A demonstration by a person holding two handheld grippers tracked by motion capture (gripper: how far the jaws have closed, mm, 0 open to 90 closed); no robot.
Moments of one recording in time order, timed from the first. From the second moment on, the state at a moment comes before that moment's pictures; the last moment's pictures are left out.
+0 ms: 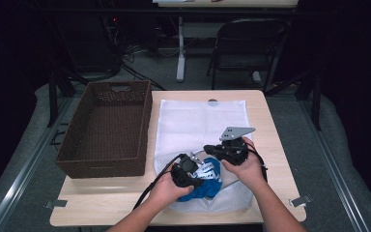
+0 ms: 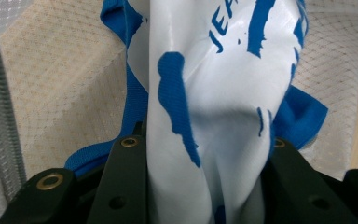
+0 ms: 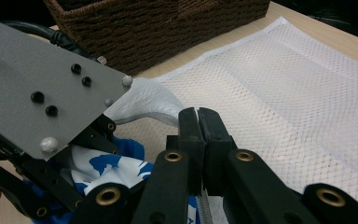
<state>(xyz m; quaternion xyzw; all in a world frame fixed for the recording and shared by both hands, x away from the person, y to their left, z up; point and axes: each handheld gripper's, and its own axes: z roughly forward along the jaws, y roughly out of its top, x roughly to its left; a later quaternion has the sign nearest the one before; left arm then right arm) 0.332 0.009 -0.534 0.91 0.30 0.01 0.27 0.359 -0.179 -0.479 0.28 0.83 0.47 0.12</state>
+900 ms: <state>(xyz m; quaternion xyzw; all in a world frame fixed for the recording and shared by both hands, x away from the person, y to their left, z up) 0.329 0.012 -0.536 0.90 0.31 0.02 0.30 0.358 -0.179 -0.479 0.27 0.83 0.47 0.12</state>
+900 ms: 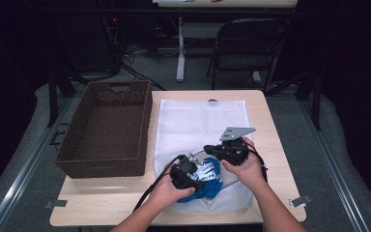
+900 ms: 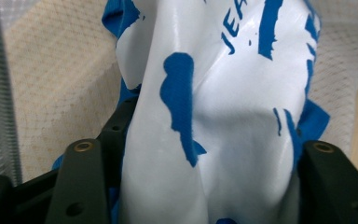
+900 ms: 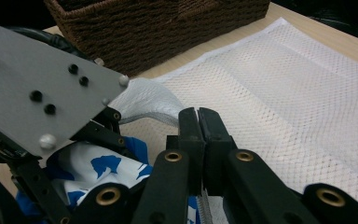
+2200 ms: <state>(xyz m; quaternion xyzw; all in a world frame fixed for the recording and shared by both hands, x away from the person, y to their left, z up) 0.304 0.031 -0.519 0.90 0.30 0.04 0.32 0.359 -0.180 -0.479 0.28 0.83 0.47 0.12</state>
